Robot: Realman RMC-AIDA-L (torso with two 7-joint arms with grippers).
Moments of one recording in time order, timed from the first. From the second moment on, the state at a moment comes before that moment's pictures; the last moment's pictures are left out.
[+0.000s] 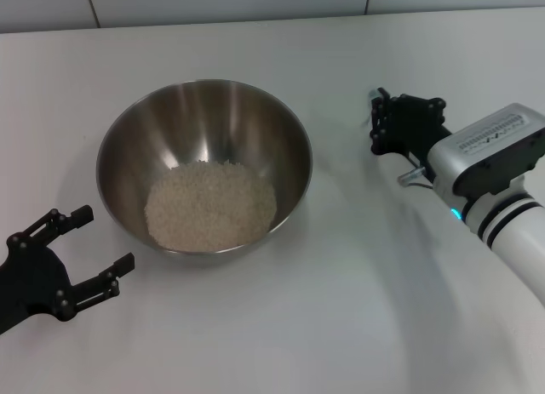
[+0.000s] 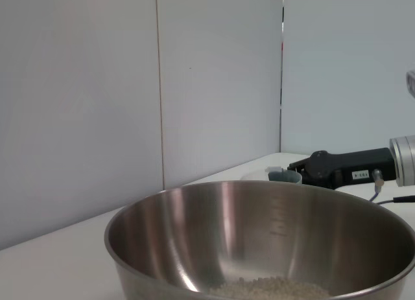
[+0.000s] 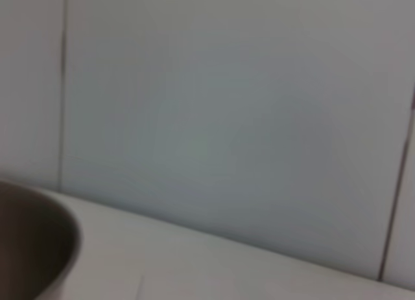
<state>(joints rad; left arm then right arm) -0.15 -2.06 0.82 0.49 1.61 1.54 -0.75 0.56 2.09 0.43 0.31 -1.99 -0.87 -0.09</state>
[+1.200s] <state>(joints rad) -0.14 -2.06 0.82 0.50 1.61 1.55 -0.75 0.39 2.07 0.37 0.35 -2.06 -1.05 -0.08</state>
